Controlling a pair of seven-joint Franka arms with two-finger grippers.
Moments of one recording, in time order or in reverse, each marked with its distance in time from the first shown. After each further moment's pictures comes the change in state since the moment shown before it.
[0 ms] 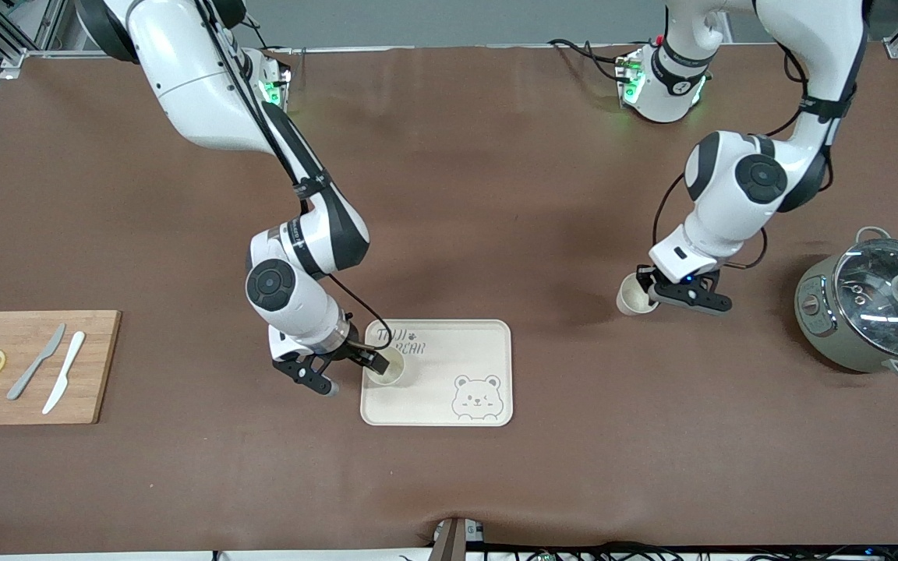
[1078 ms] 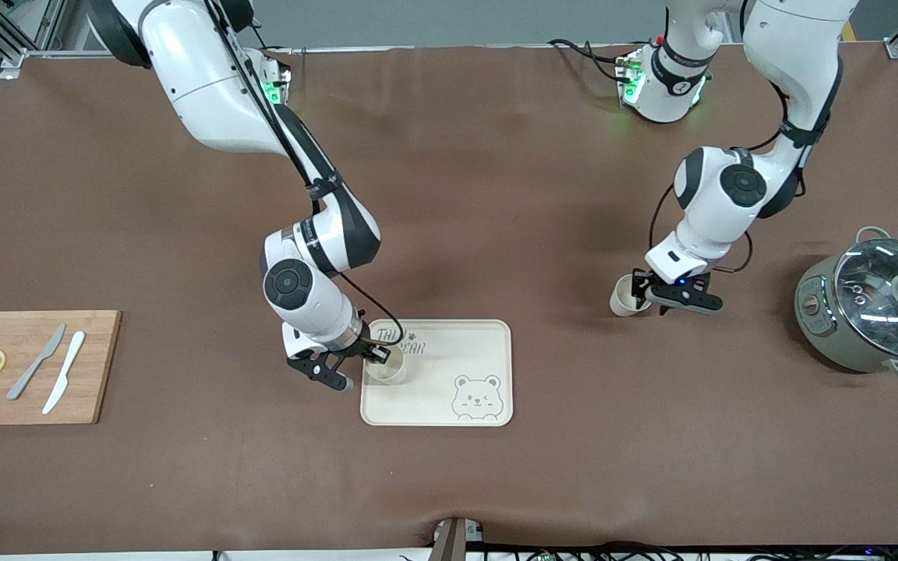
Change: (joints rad) left arm 0.040 0.096 -0.002 -0.027 0.000 0.196 0.022; right arm 0.022 0.022 -0.007 0.021 0.000 0.000 -0.006
